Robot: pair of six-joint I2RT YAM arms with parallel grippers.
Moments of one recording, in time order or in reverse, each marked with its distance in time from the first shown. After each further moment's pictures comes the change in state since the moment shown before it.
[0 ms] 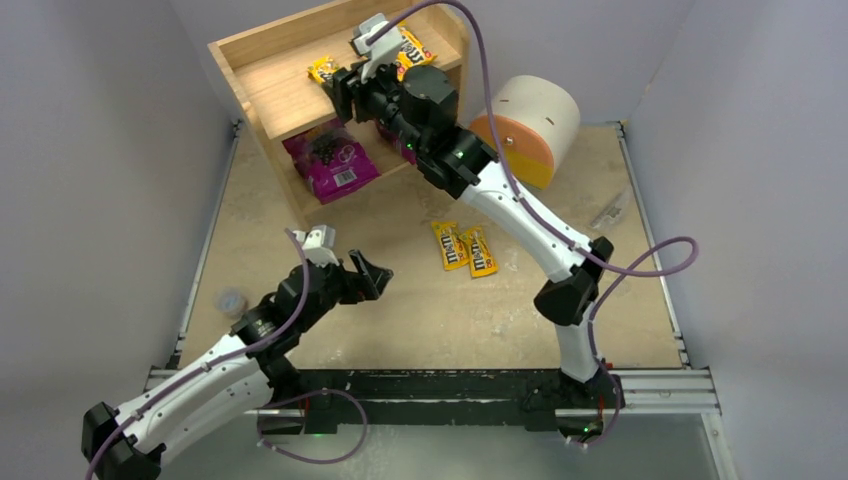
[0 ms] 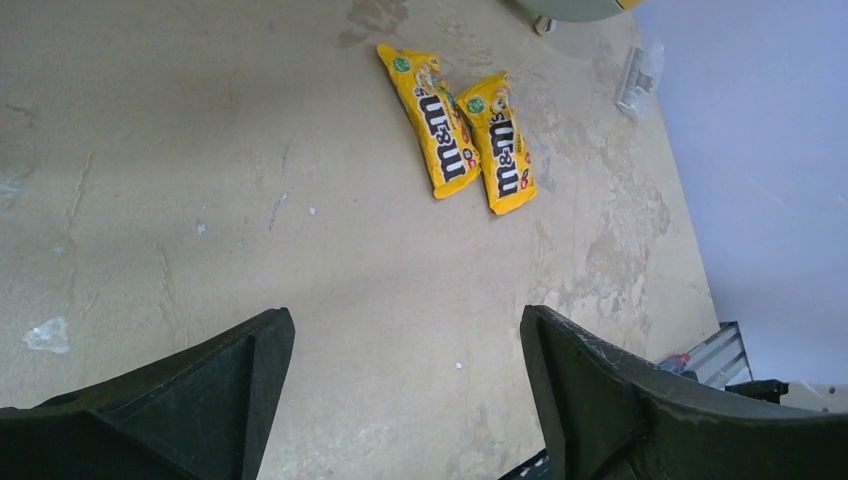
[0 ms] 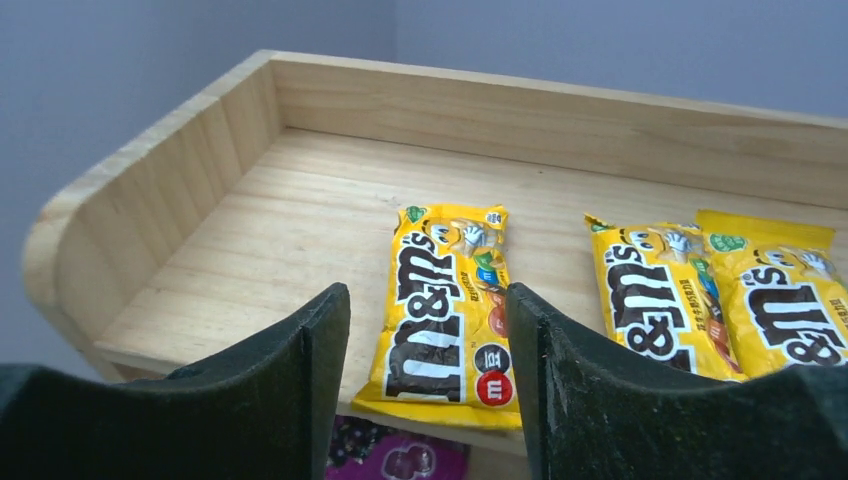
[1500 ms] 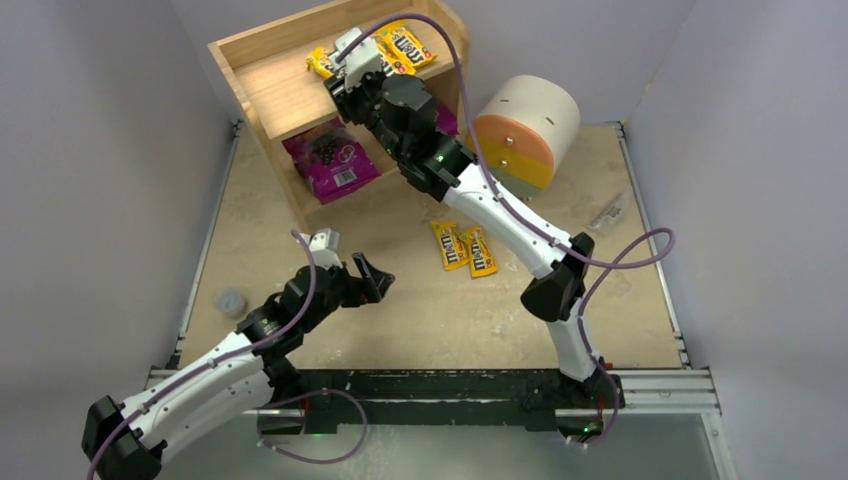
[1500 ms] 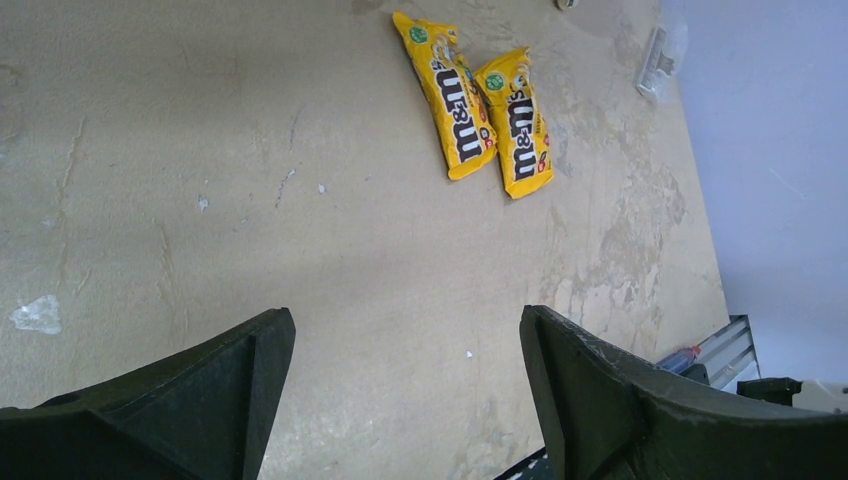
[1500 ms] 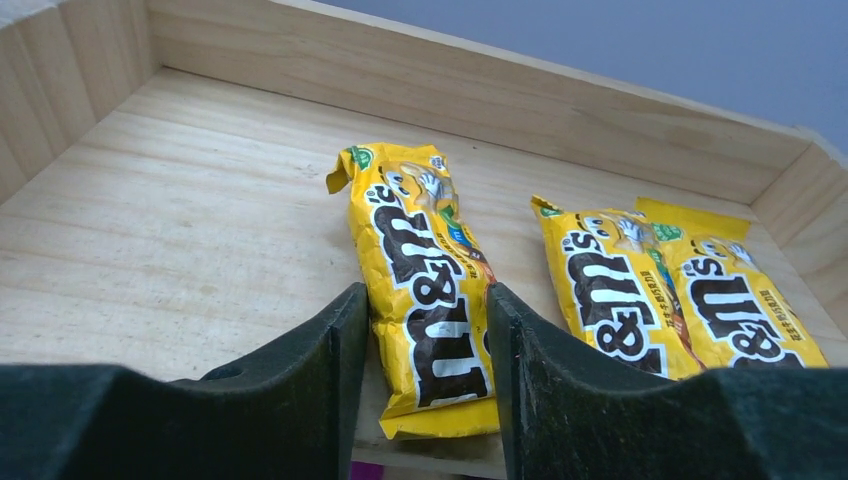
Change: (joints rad) left arm 0.000 0.036 -0.037 0.018 0.014 -0.027; right arm 0.019 0.100 0.052 0.017 0.169 -0.220
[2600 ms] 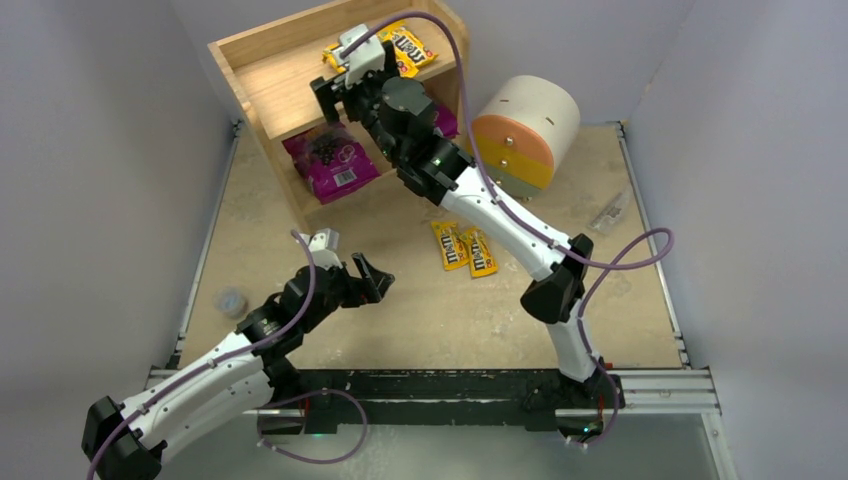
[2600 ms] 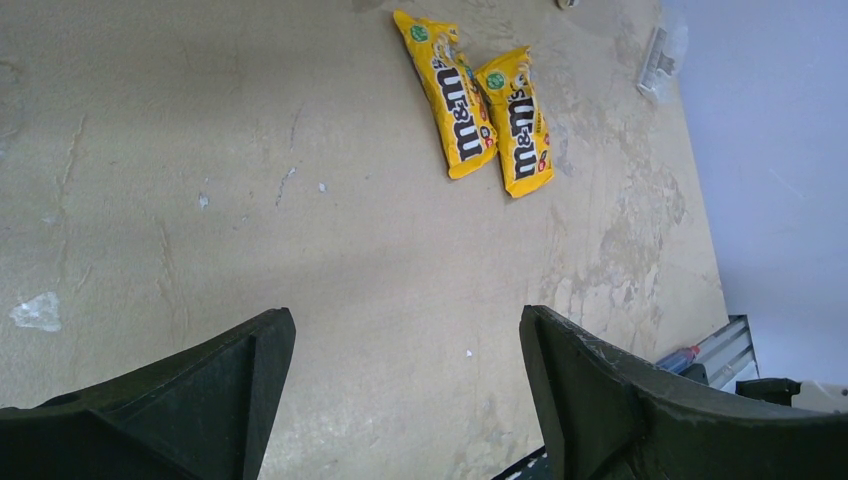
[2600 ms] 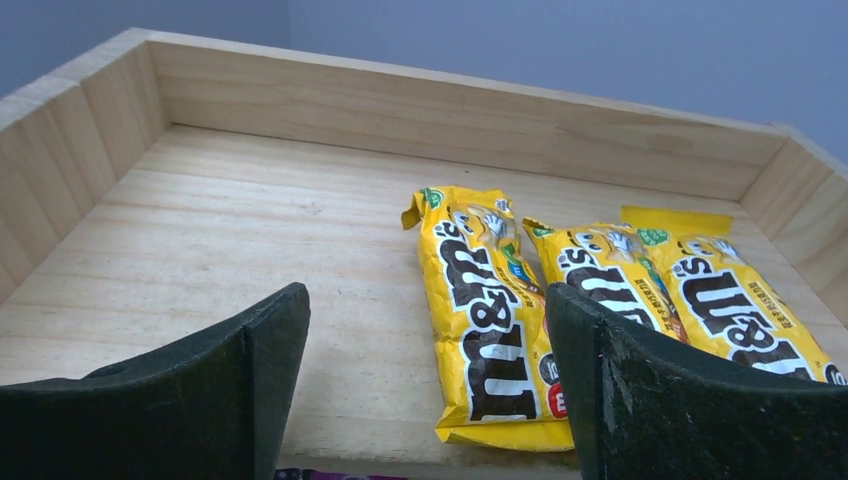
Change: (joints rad) left arm 0.000 -0.005 0.000 -0.005 0.000 -0.004; right arm 0.025 0.010 0.000 0.079 0.095 0.030
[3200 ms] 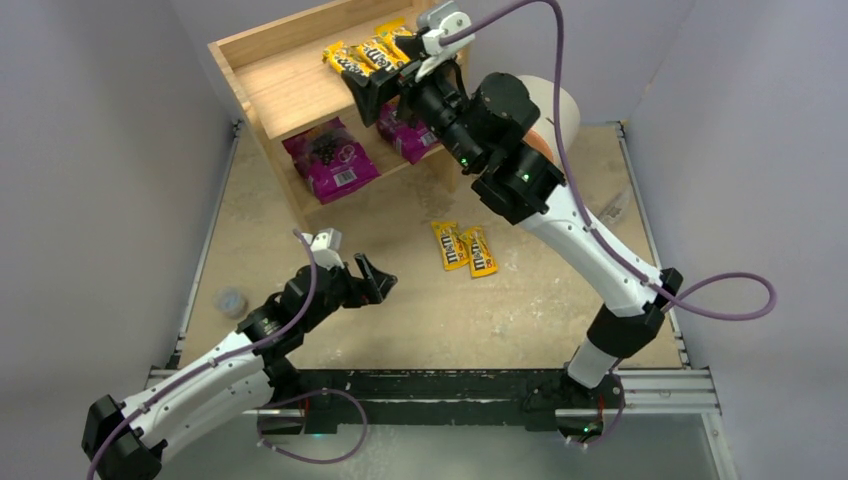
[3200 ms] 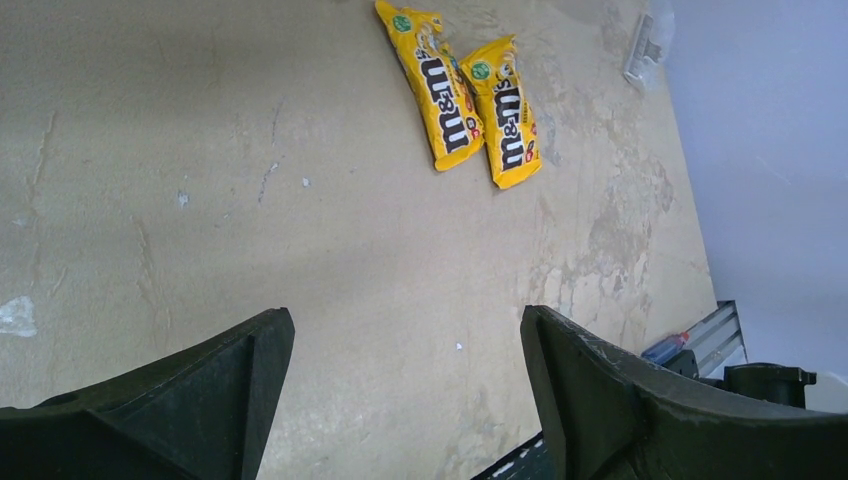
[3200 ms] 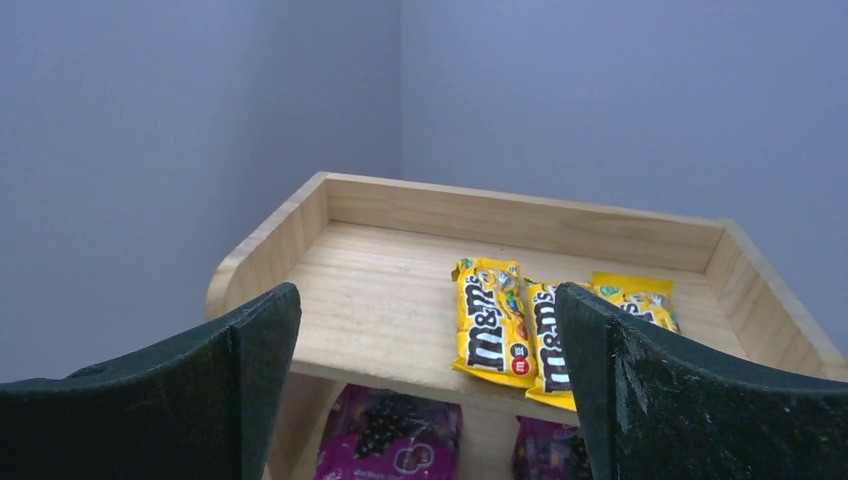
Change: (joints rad) left arm 0.000 0.007 0.000 0.015 0.030 0.004; right arm 0.000 -0.385 -0.250 0.010 -0.208 0.133
